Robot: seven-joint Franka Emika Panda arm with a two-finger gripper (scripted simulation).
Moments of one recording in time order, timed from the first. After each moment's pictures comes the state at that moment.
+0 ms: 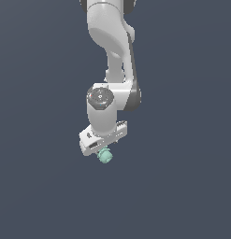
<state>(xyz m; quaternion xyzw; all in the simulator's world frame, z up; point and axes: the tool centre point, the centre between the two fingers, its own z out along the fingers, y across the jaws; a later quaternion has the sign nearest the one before) 0.060 -0.040 0.108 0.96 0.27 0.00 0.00</state>
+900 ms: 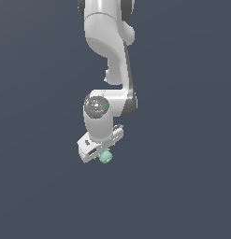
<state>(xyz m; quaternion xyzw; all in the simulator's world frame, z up) 0.069 -0.050 0.085 0.95 0.32 0.00 0.00</state>
